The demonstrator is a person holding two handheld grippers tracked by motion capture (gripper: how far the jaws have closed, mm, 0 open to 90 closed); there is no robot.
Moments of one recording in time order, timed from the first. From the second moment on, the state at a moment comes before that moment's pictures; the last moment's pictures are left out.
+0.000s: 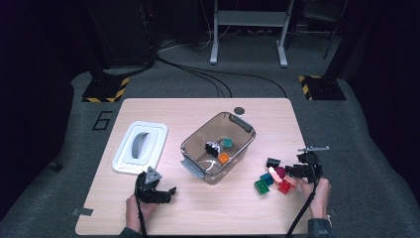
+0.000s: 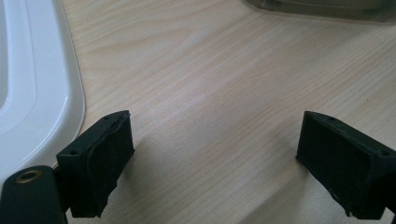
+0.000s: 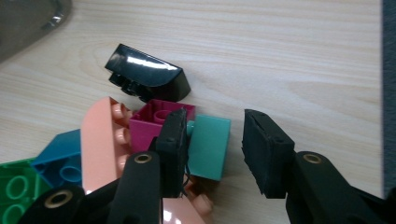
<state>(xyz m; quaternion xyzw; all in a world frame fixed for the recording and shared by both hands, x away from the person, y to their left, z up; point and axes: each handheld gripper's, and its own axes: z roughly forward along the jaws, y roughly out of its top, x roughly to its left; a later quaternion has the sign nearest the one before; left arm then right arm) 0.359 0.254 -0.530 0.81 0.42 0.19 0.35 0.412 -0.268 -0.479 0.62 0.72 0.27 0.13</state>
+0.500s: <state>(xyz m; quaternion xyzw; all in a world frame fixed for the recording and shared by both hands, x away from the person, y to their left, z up) 0.359 0.254 -0.530 0.81 0.42 0.19 0.35 0.416 -0.263 -0.475 0.61 0.73 0.26 0.15</state>
